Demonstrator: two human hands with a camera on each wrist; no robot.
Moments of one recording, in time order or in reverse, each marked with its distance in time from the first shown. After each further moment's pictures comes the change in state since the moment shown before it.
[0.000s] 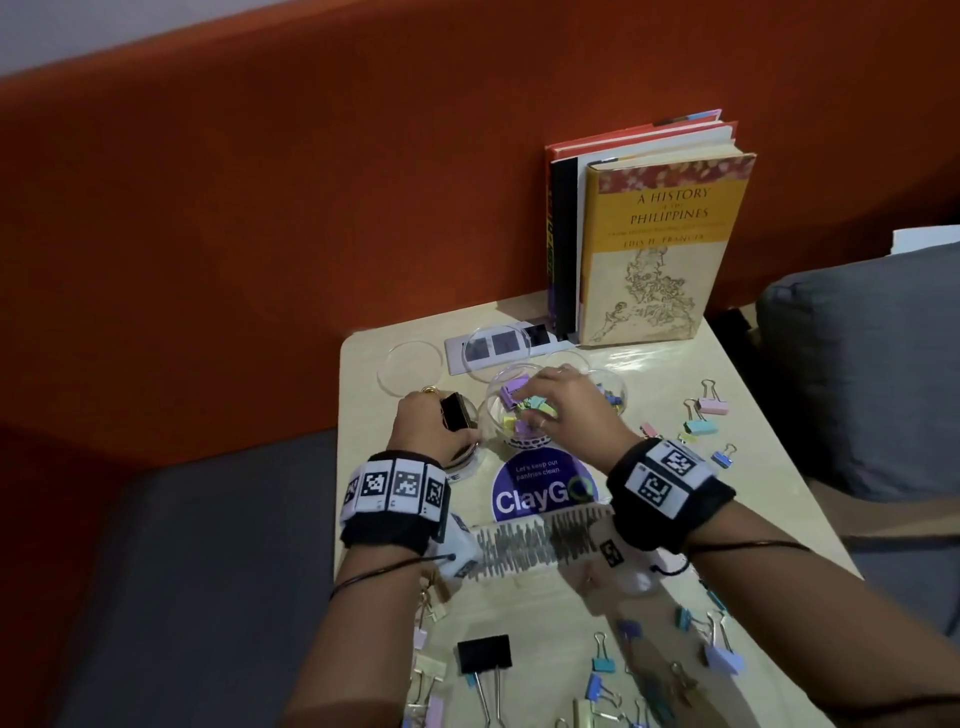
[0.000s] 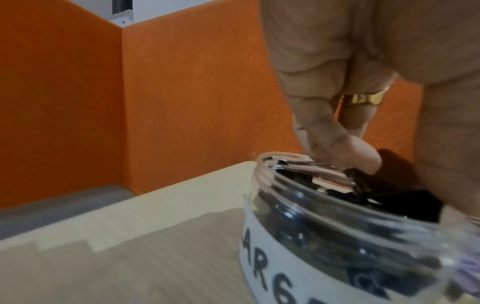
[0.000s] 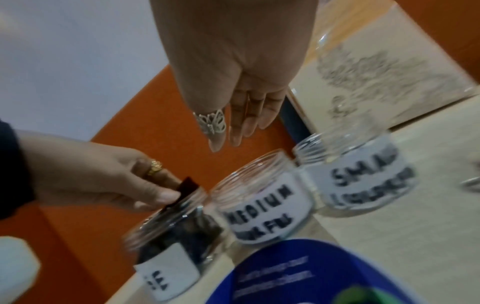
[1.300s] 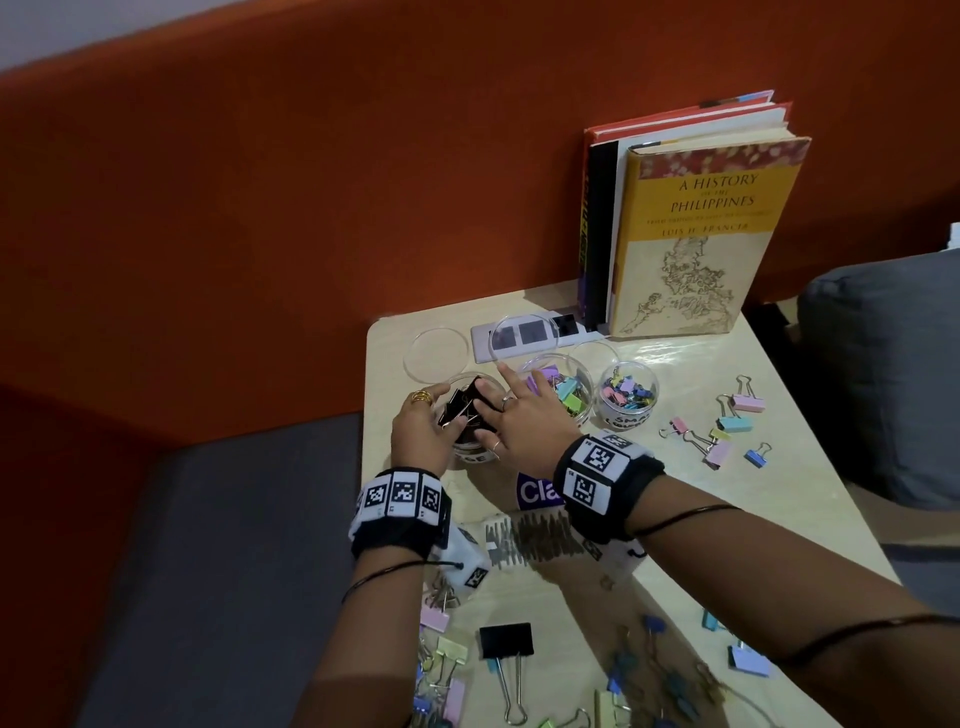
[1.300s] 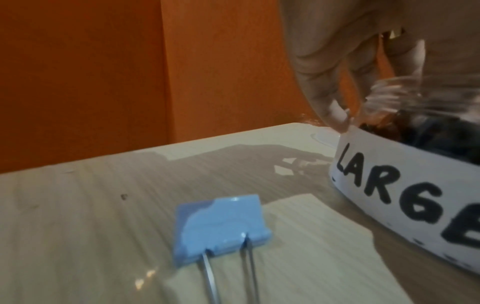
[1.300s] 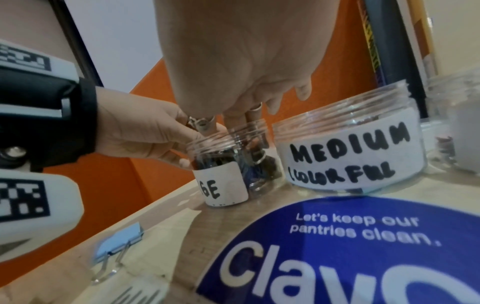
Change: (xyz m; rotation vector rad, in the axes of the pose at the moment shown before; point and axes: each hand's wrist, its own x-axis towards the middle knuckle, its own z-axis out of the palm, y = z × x) left_hand 0.002 -0.054 0.023 -0.313 0.204 0.002; right_hand 0.022 -0.044 0.053 -0.575 -0.446 -0.123
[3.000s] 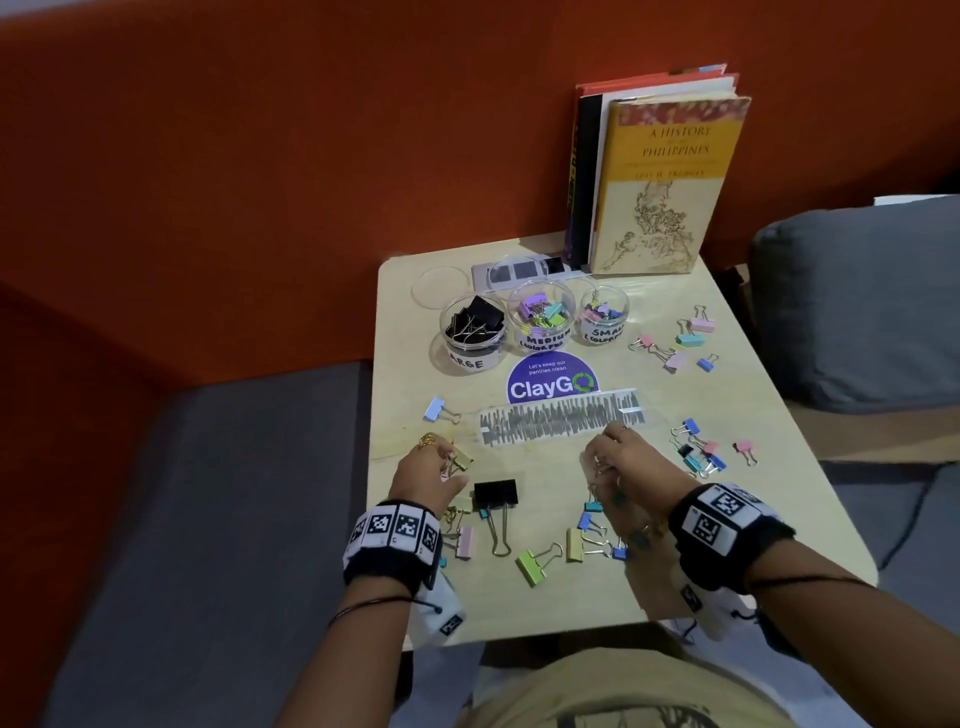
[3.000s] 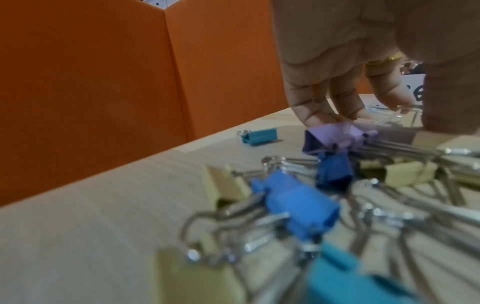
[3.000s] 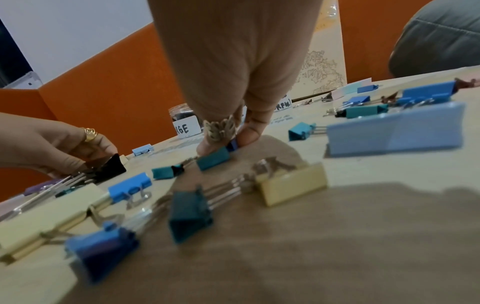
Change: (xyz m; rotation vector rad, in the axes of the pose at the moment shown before) left_hand -0.167 -0.070 0.006 0.198 -0.257 -0.117; right_hand -0.189 0.000 0.100 0.640 0.007 0.302
